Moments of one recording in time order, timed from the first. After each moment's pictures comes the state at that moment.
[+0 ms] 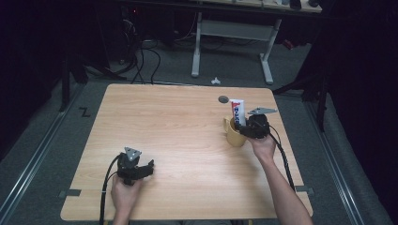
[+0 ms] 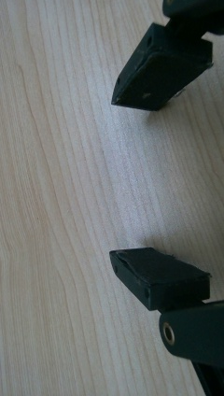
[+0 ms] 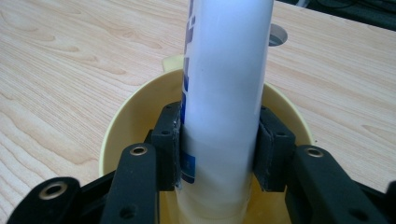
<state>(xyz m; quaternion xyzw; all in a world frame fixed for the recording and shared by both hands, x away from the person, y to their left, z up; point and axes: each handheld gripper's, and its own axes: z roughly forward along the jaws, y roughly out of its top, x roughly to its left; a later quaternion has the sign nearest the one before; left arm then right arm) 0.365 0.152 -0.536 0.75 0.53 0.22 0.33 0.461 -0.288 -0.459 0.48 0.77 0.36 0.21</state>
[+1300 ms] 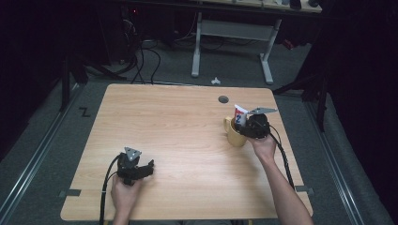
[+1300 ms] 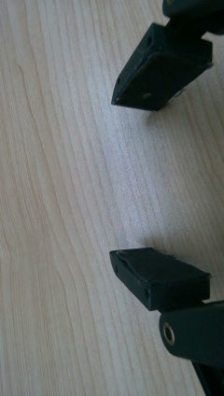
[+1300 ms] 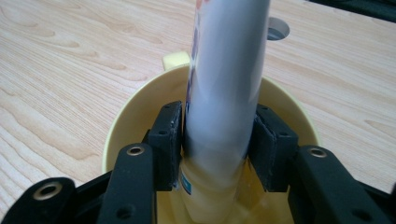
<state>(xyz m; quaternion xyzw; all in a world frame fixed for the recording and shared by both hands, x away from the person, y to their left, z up) 0.365 0.152 -0.536 0.75 0.53 0.22 0.33 0.462 -0.289 -0.458 0.48 0.78 0.36 0.20</state>
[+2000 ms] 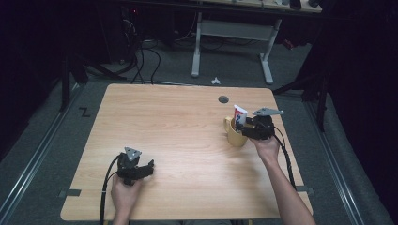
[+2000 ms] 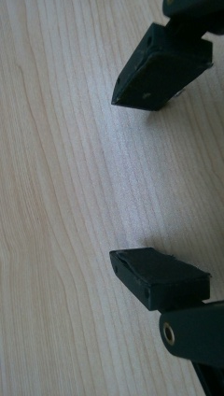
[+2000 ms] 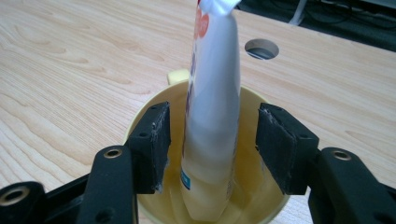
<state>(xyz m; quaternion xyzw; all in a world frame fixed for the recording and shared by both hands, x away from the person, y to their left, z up) 0.365 0.152 -0.536 0.75 0.53 0.22 0.33 0.448 -0.295 -0.447 0.47 0.76 0.38 0.22</state>
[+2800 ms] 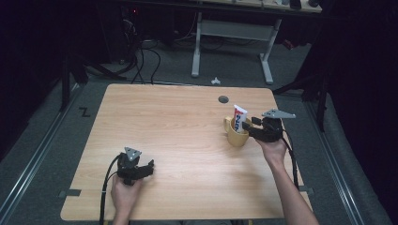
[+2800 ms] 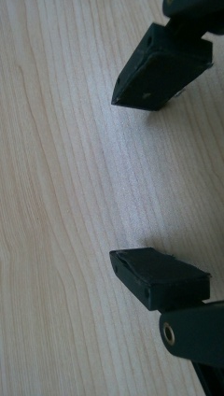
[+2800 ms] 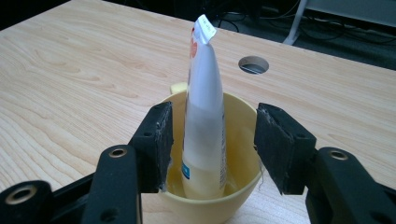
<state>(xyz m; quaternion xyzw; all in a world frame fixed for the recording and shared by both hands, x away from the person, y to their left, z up) 0.365 0.152 -0.536 0.75 0.53 0.22 0.33 0.427 -0.310 -0.433 0.47 0.74 0.42 0.24</state>
